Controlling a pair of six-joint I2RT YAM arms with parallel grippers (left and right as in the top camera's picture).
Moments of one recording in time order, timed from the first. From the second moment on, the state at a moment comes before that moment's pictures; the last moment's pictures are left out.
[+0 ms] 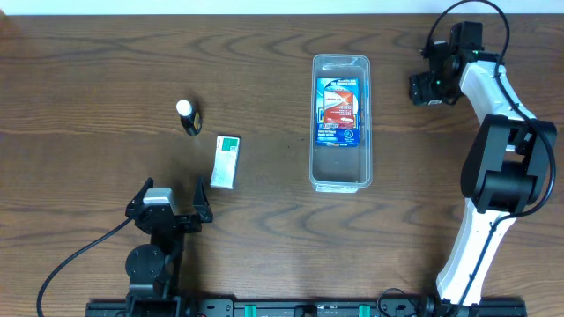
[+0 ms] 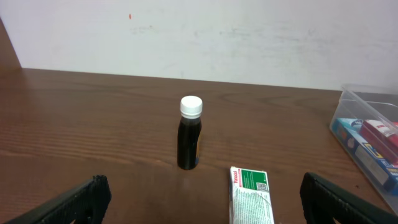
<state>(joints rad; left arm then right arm) -0.04 0.01 0.02 -0.12 -0.03 -0.09 -0.12 2.30 1.79 -0.70 -0.07 -0.27</state>
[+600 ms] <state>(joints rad) -0.04 0.01 0.02 -0.12 -0.03 -0.09 -0.12 2.30 1.76 -0.67 -0.07 -0.27</state>
